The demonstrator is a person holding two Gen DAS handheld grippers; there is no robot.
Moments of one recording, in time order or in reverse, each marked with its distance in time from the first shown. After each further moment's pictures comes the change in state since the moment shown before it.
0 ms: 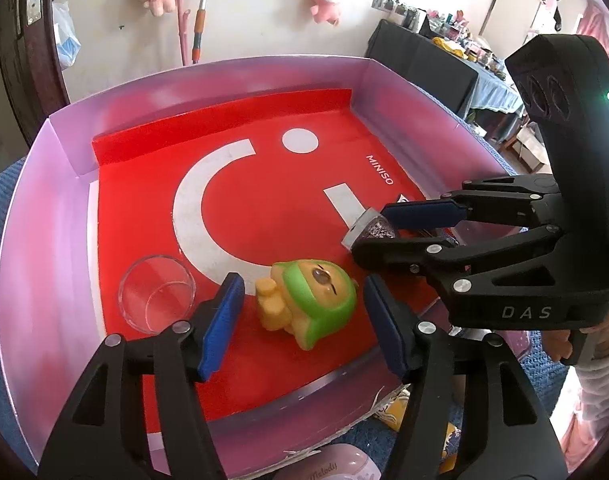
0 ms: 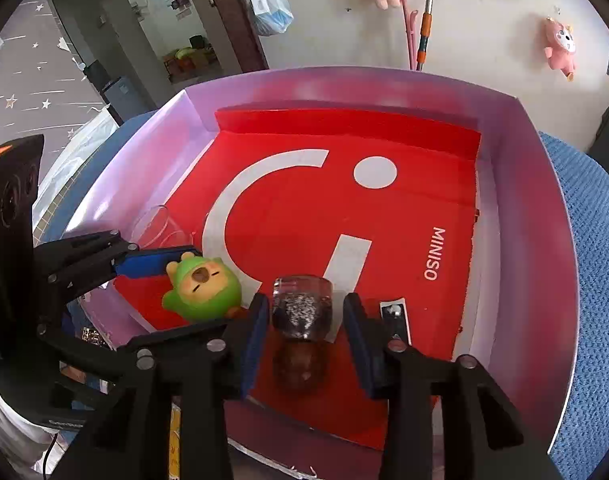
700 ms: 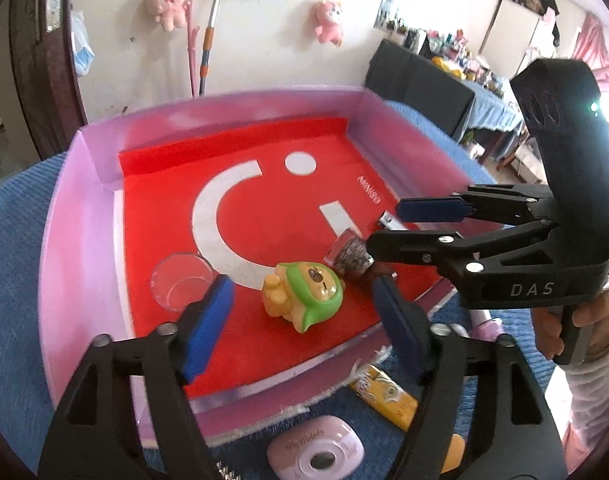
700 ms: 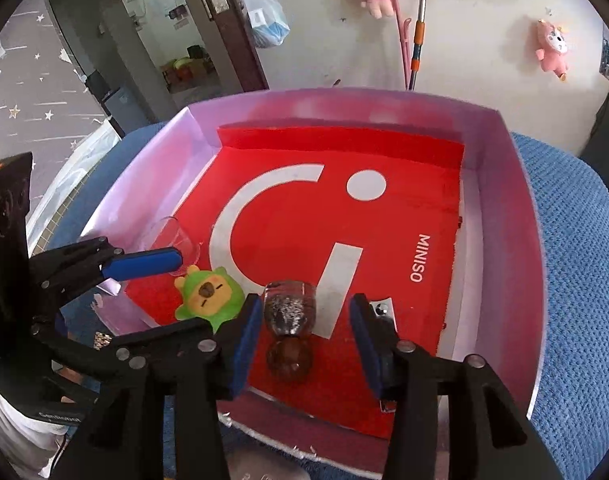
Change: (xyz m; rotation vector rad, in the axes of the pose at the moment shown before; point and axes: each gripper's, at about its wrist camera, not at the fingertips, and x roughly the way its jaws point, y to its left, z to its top) left arm -0.041 -0.001 -0.004 -0.028 -0.082 -0.004; right arm -0.021 -0.004 0.000 0.024 -0.038 0.006
